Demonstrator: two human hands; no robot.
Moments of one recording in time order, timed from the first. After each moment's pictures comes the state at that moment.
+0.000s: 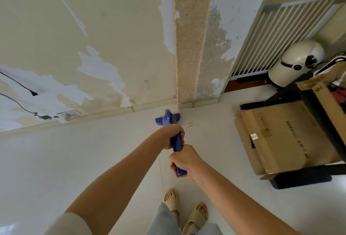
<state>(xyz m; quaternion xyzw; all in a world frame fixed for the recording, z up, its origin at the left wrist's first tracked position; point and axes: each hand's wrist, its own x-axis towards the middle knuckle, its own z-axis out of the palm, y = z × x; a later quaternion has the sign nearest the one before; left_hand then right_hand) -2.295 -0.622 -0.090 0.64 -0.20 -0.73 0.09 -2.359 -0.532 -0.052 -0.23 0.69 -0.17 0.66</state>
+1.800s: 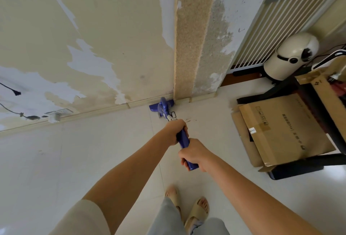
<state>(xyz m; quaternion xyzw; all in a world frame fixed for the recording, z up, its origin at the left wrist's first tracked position) -2.289 -0.650 -0.112 0.63 -0.21 -0.73 0.14 -2.356 -0.565 -0.059 -0.29 0.71 -0.11 0.63</state>
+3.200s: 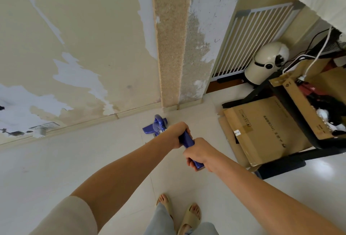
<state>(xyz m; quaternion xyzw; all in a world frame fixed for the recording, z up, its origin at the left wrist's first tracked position) -2.348 -0.616 -0.082 0.61 -0.19 -0.75 0.14 -2.414 -0.530 -0.021 -0.28 0.74 -0.12 0.60</state>
